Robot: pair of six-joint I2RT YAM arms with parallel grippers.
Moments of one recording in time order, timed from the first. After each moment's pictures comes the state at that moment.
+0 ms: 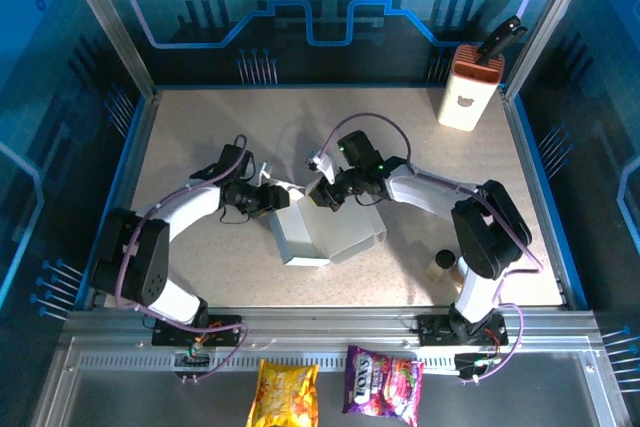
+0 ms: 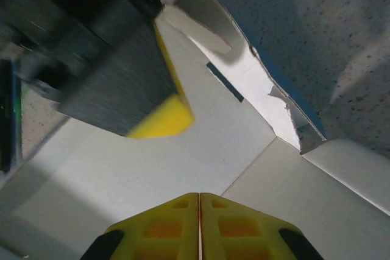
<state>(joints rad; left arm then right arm) -0.22 1.56 0.87 -0.43 0.55 -0.45 0.63 1.74 1.19 -0.31 -0.58 -0.14</state>
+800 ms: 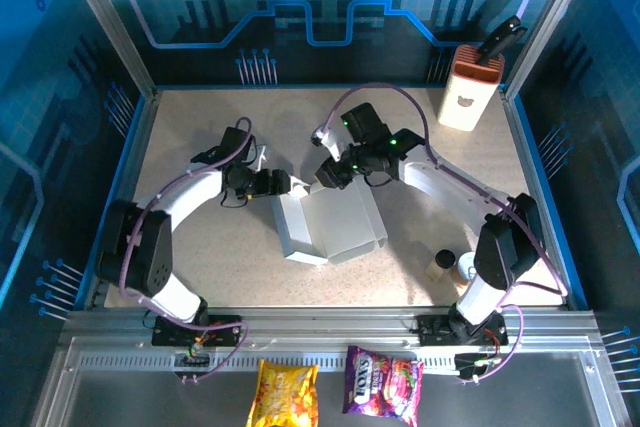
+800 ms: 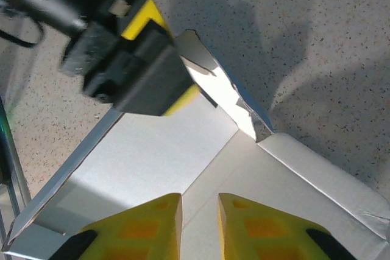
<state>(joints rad) -0.22 1.55 1.01 -0.56 0.33 -0.35 0.63 1.68 1.46 -0.69 -0.40 -0.12</state>
